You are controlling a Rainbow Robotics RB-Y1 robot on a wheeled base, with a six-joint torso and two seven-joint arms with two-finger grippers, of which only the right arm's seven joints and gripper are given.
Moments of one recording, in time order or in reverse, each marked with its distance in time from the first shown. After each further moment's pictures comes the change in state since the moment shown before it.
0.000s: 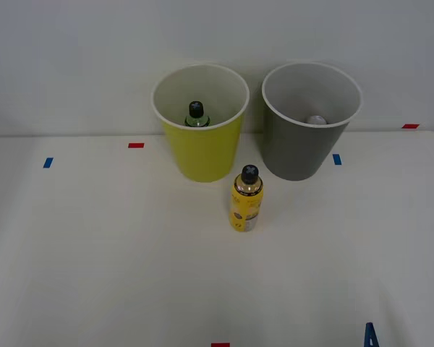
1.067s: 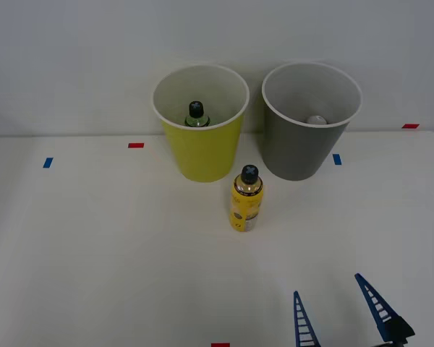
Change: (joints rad) arm -0.224 -0.097 0.185 0.003 0.079 0.221 0.092
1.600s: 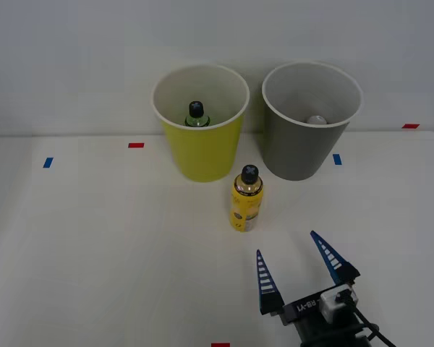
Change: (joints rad) arm -0.240 0.018 0.092 0.000 0.024 0.284 0.004
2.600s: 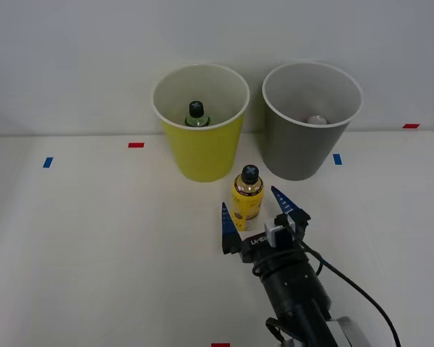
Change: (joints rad) arm -0.312 0.153 -0.002 0.137 0.075 0.262 0.012
